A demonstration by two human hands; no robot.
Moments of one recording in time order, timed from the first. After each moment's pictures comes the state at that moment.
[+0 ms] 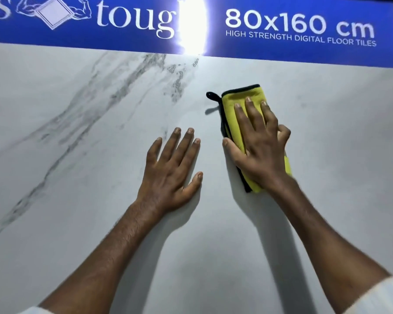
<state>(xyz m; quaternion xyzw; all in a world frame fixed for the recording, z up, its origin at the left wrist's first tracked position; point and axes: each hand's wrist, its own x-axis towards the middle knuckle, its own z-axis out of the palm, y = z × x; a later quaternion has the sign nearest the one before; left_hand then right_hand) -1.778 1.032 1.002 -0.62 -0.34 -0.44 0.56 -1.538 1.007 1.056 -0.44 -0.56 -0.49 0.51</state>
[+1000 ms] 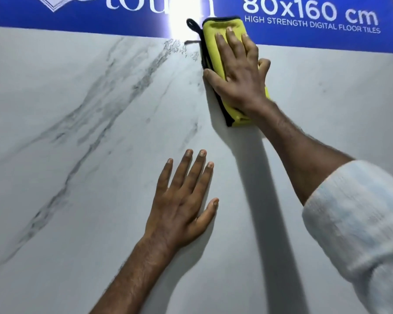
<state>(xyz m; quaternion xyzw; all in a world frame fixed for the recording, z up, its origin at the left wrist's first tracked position) -1.830 1.032 0.947 -0.67 -0.29 -0.44 0.53 -1.640 1.006 1.179 -0.45 -0.57 -0.46 0.51</state>
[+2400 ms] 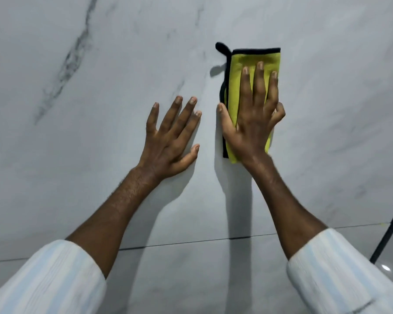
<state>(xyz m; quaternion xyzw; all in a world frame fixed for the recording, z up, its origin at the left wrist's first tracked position) -1.910 1.016 0.791 -0.72 -0.31 -0.39 0.48 -1.698 0.991 0.827 -0.52 -0.51 -0.40 0.55</state>
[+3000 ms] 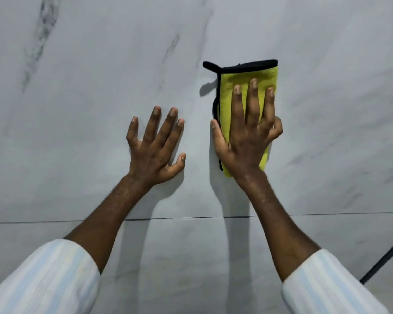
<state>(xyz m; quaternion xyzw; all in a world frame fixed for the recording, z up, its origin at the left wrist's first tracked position) -1.938 1.021 0.700 -0.69 -0.38 -0.37 0.49 -1.710 0.994 0.731 -0.49 -0.53 -0.40 0.56</state>
